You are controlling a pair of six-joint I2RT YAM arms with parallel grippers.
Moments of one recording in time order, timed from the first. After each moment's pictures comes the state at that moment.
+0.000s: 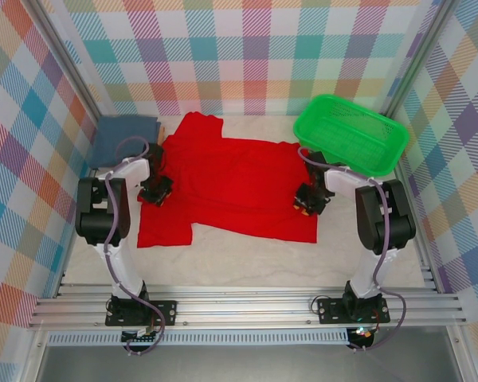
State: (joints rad) left arm -0.03 1.94 1.31 -0.79 -0.02 -1.03; right arm 0.26 1.84 1.14 -0.70 -0.19 0.84
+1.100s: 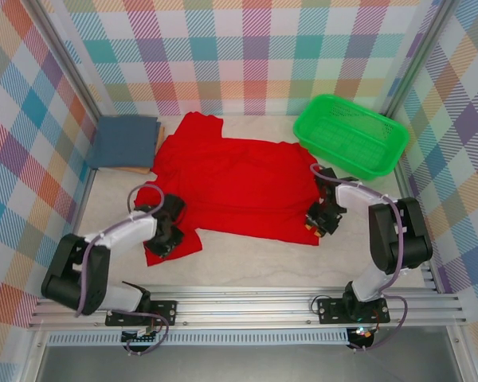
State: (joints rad) left arm -0.42 1.33 0.63 -0.80 -0.09 -1.25; right arm 0.22 1.65 0.91 -0.82 -0.16 0.90
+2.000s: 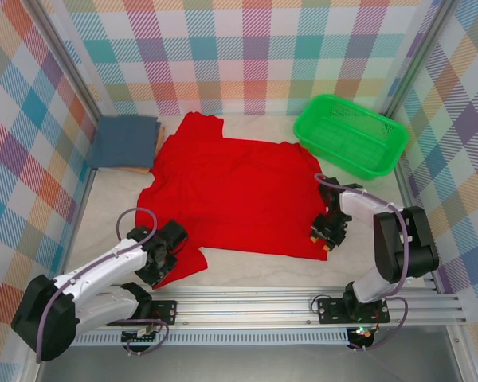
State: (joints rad) left arm -0.61 1.03 0.54 -1.15 -0.17 -1.52; right arm 0.22 1.57 0.83 -0.93 -0.13 0.88
